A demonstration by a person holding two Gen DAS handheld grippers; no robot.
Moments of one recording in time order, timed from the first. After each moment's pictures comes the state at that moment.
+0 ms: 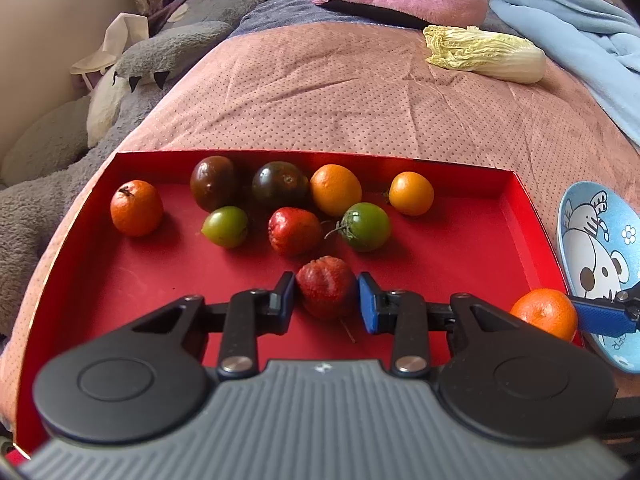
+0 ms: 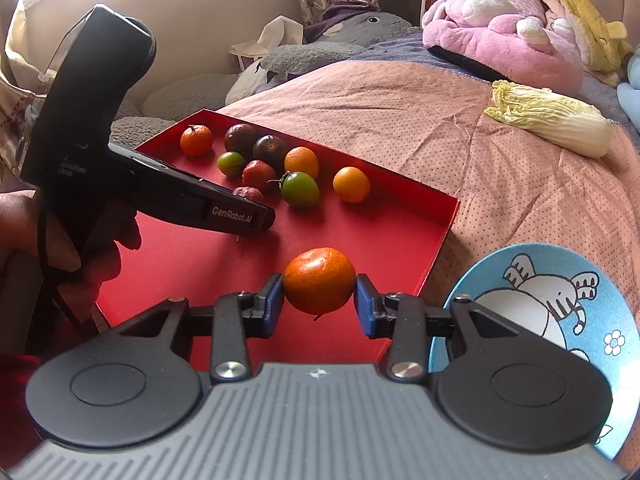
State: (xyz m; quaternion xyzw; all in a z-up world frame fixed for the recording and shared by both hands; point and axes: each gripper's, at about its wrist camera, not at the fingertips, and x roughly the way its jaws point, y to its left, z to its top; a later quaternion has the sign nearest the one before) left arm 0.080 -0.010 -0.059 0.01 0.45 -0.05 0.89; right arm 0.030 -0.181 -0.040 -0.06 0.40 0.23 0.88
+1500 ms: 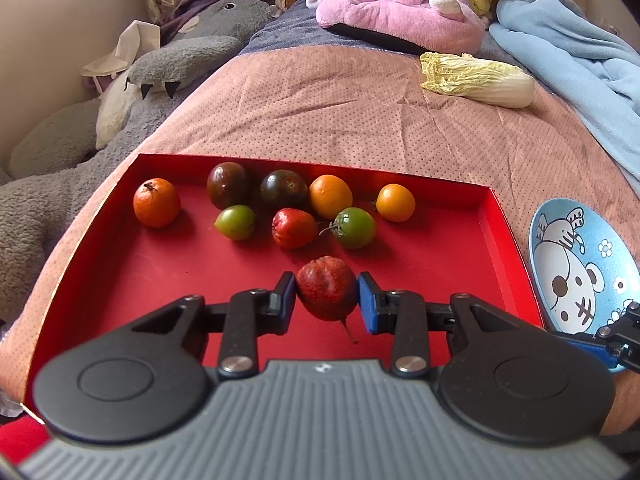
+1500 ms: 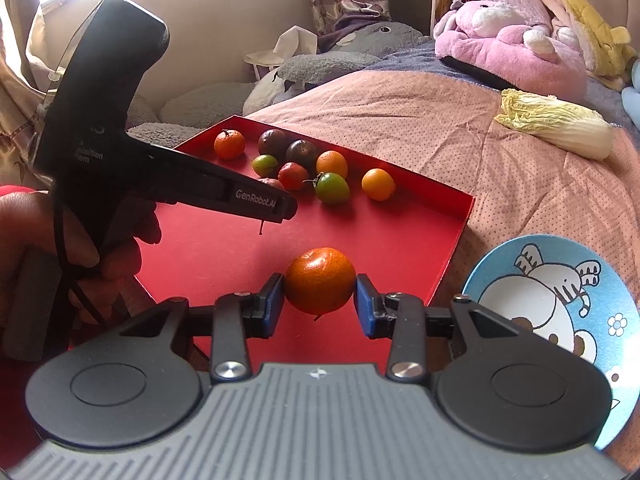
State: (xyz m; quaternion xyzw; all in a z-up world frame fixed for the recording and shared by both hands) left arm 0.053 -0.008 -0.040 -0.01 0.42 -0.05 0.90; right arm 0.002 -0.180 -0.027 -0.05 0.39 0.25 0.89
